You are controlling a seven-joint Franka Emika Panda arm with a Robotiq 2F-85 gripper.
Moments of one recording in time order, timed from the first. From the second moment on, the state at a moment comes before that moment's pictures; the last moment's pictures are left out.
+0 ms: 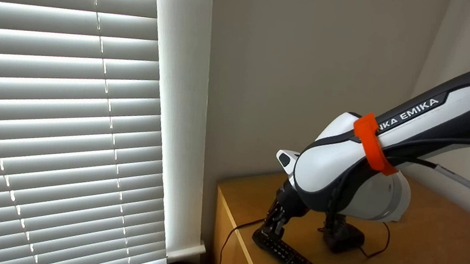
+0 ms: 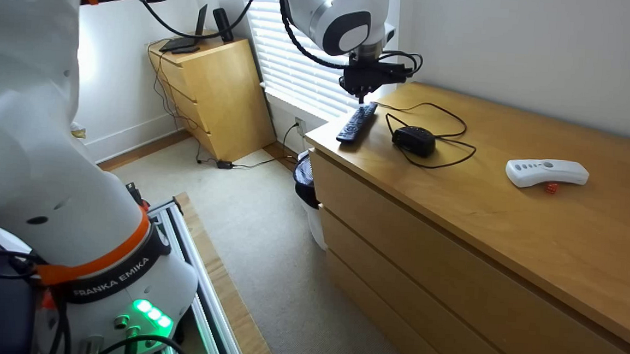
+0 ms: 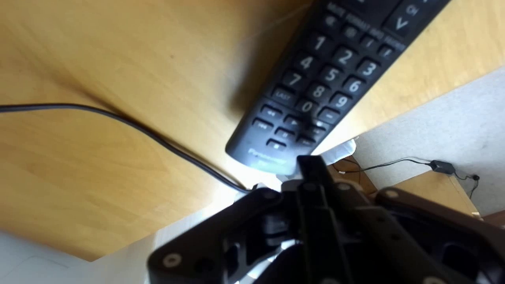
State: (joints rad) arm -0.12 0.55 0.42 -2.02 0.25 2.83 -1.03
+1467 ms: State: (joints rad) arm 0.00 0.09 0.06 -2.01 -0.13 2.09 -0.23
